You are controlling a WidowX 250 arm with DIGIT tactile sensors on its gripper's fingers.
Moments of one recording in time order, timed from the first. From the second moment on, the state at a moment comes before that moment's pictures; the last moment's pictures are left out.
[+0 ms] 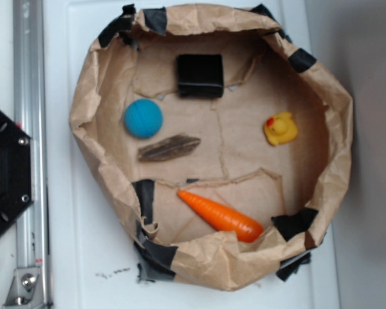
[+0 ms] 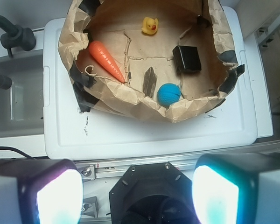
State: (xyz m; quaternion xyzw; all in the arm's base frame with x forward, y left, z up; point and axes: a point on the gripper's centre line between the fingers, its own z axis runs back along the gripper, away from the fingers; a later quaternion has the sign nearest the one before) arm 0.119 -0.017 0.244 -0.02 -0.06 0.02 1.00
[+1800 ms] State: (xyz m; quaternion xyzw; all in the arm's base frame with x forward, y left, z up) arm 0.229 -0.002 0.079 -0.02 -0.01 -0.16 0.99
